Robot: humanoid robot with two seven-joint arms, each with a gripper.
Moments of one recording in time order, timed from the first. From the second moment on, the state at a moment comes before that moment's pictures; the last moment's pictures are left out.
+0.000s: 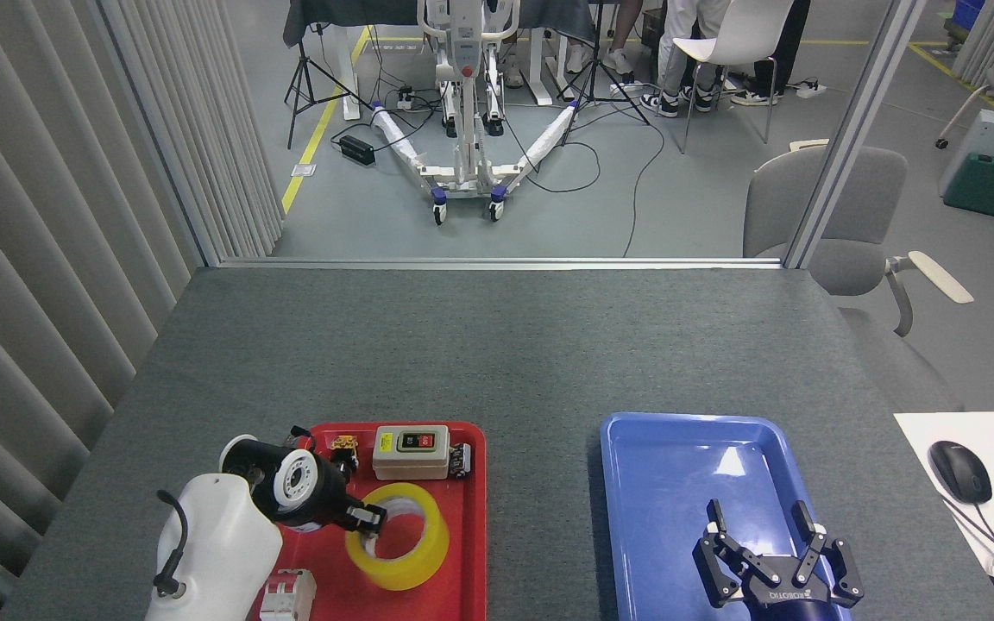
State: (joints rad) left arm -0.49 0.10 -0.16 -1.27 -1.09 -0.24 -1.38; right arm 0.18 -0.11 0.04 -1.64 1.35 0.04 -0.11
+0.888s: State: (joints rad) left arm -0.48 -0.13 -0.20 -0.83 -0.05 -0.79 -1.13; right arm 0.29 -0.21 -0.03 -1.74 1.35 -0.69 -0.36
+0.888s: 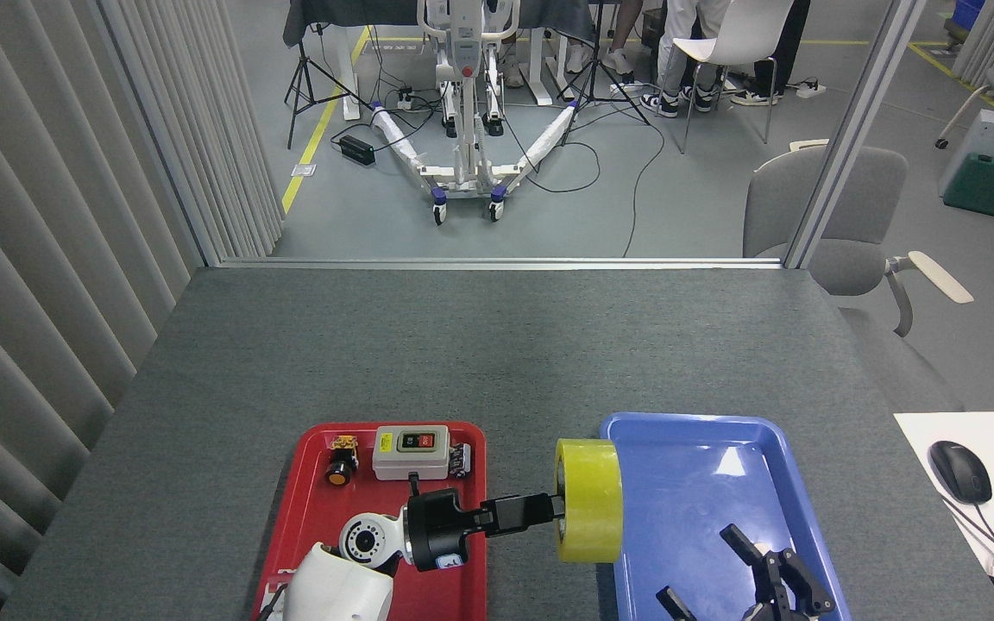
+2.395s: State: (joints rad) left arm -0.43 -0.13 -0.25 -1.02 -0.20 -0.79 -1.12; right arm 0.29 -0.21 0.02 -1.73 1.41 -0.78 -0.35
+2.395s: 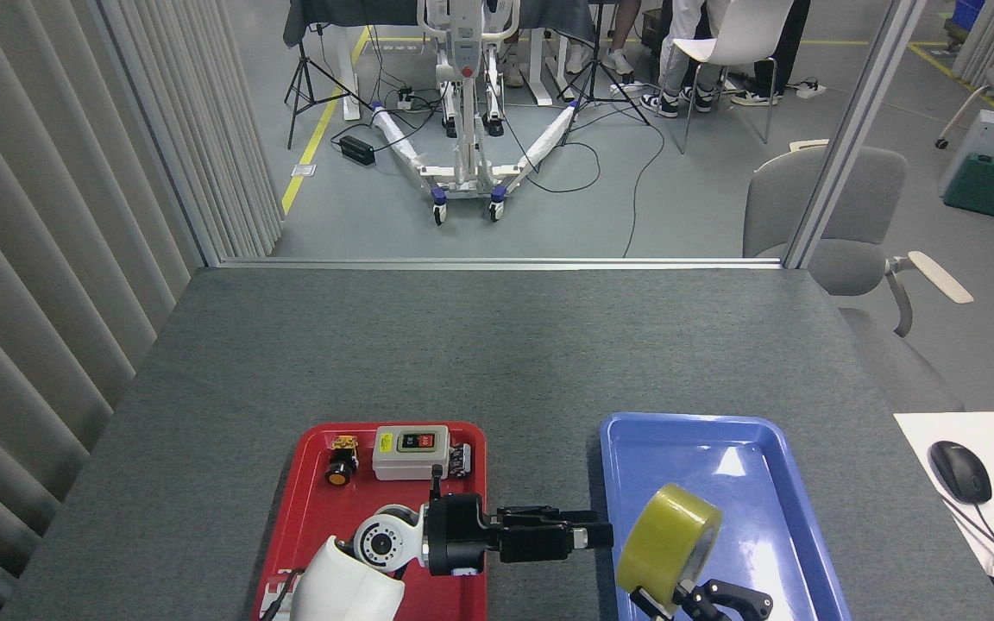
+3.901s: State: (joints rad) left arm 0.01 0.22 -0.24 -1.67 -1.24 -0.03 0.18; right arm -0.08 -0.21 0.14 -1.64 1.17 0.12 0.99
